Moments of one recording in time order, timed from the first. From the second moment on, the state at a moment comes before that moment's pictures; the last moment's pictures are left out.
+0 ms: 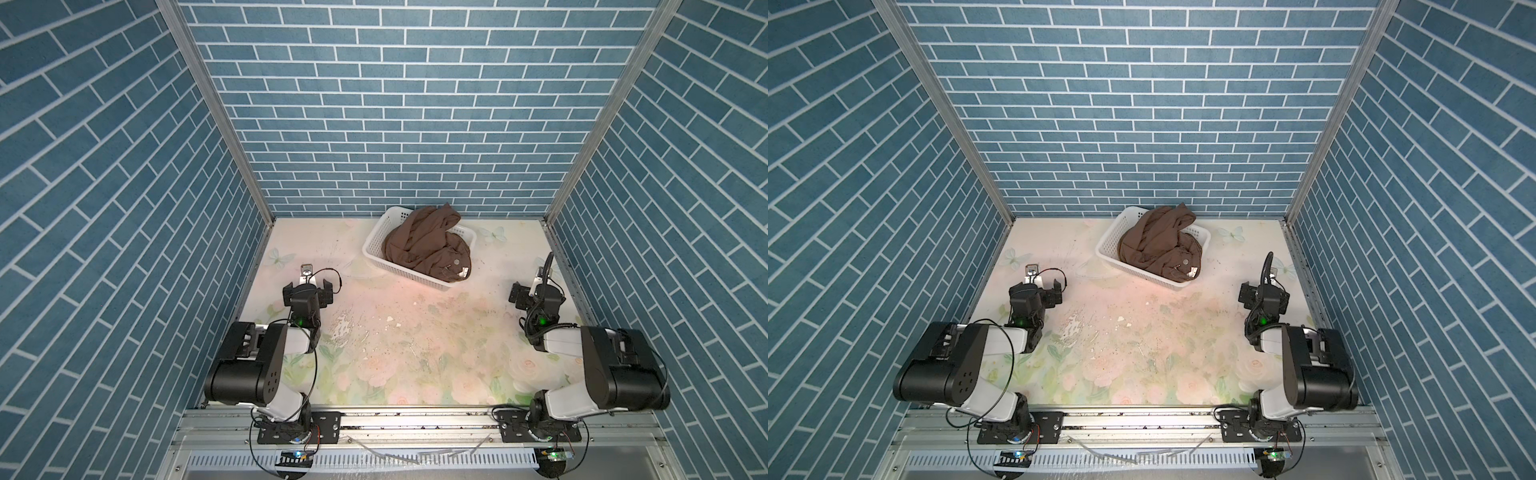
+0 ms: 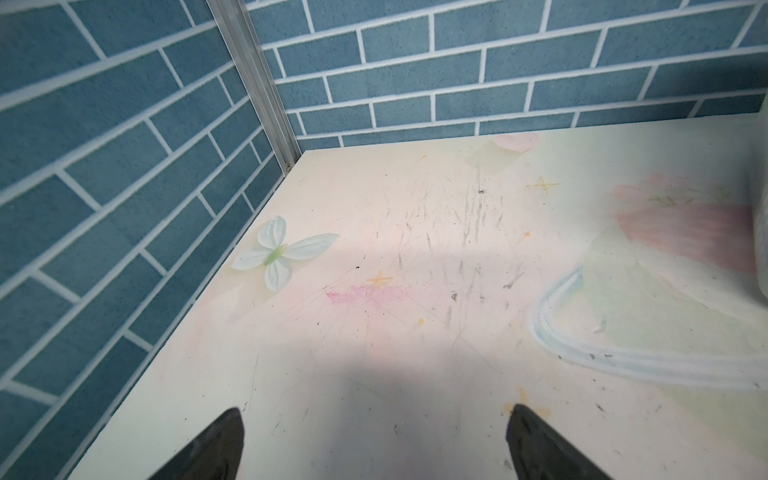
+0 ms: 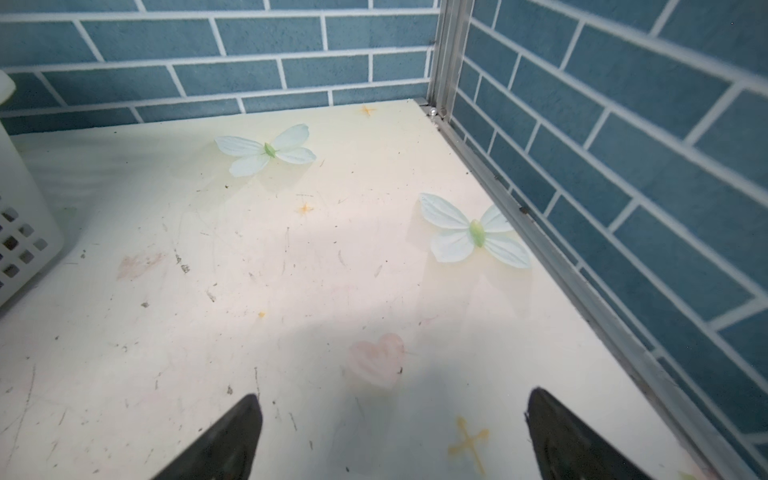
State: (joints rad) left arm -0.09 1.49 0.37 0.75 -0.33 0.05; right arm 0.01 1.39 0.38 0.60 0.25 0.05
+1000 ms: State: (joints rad) left arm -0.15 1.46 1.10 -0.42 -0.37 -0.66; right arm 0.43 1.44 1.00 -0.36 0.26 0.26
